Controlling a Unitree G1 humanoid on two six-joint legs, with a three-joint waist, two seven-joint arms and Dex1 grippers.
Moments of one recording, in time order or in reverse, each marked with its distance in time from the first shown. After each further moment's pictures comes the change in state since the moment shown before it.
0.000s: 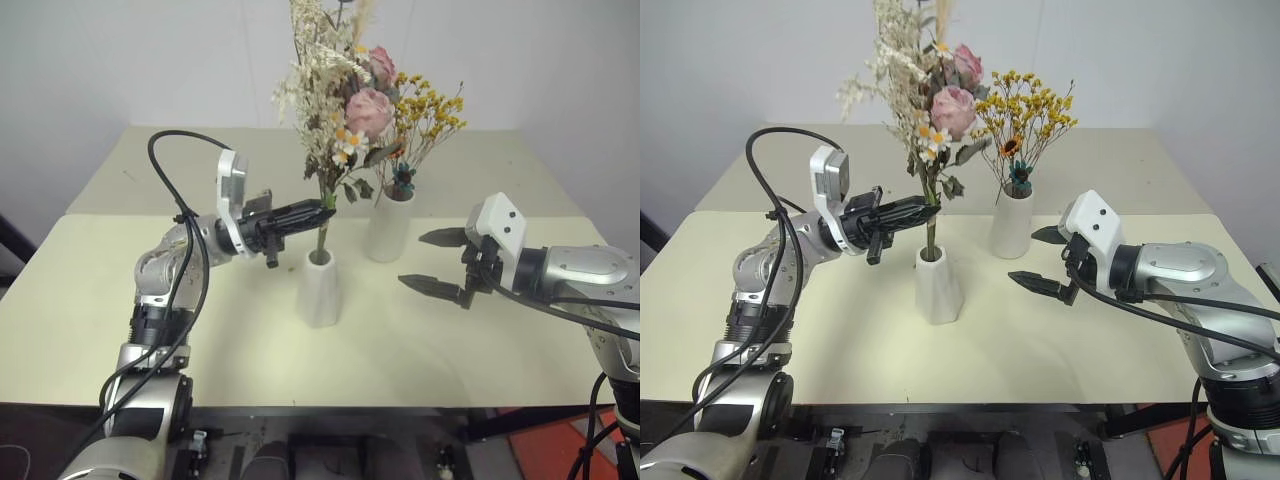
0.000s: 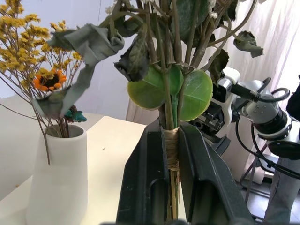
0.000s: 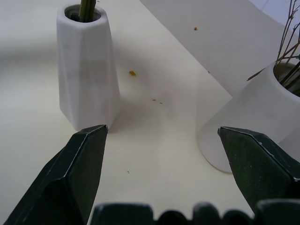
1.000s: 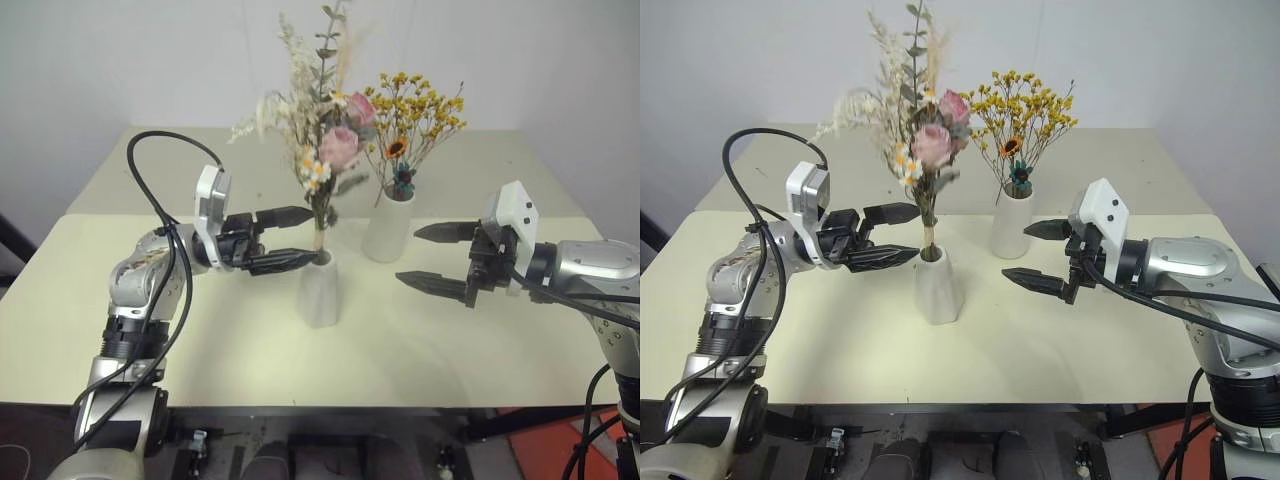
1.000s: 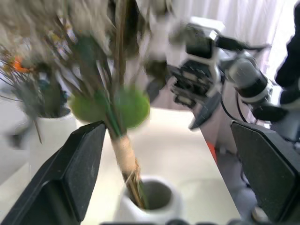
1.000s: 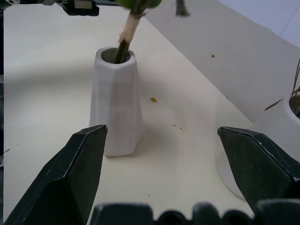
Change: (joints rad) left arm 0.069 0.119 -0.008 -0.070 -0.001 -0.037 -0.137; right arm -0.016 0.003 -0.048 0.007 0.124 -0.011 0.047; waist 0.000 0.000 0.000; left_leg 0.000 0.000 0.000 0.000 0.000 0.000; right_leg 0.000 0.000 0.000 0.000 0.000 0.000
